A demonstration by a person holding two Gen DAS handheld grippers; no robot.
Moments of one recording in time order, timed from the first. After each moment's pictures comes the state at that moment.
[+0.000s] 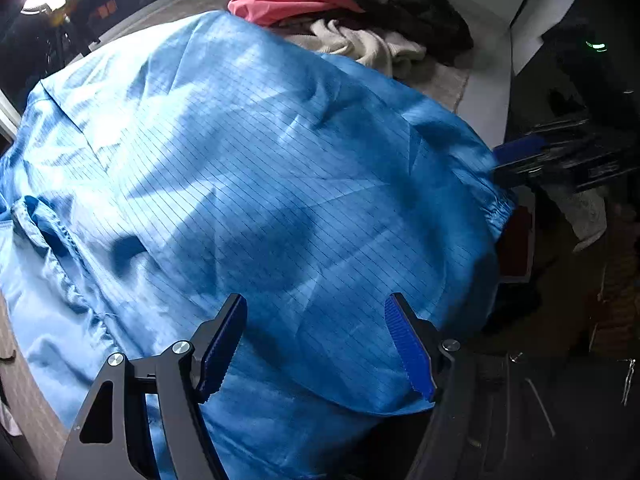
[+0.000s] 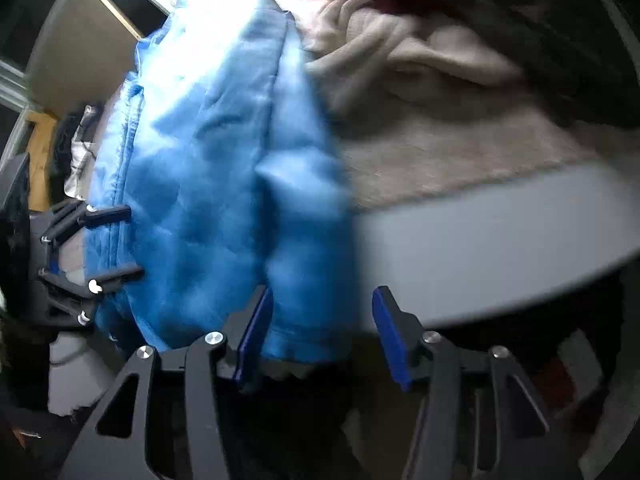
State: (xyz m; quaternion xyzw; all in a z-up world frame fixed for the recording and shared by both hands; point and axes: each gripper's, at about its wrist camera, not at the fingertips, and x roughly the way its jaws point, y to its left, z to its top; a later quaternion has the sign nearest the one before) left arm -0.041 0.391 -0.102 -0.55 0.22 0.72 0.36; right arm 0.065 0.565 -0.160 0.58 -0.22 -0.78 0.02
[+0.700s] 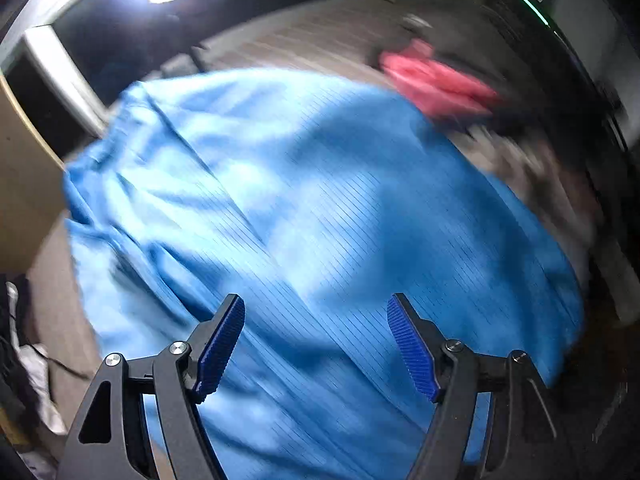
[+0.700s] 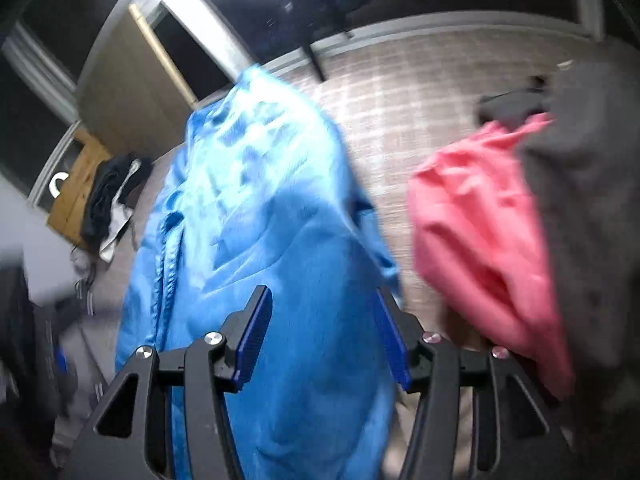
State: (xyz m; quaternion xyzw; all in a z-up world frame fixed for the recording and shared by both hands) left arm -0.182 0.364 -0.041 -0.52 0.21 0.80 0.22; right arm -0.157 0.588 -0.158 0.50 -0.19 -0.83 0.15
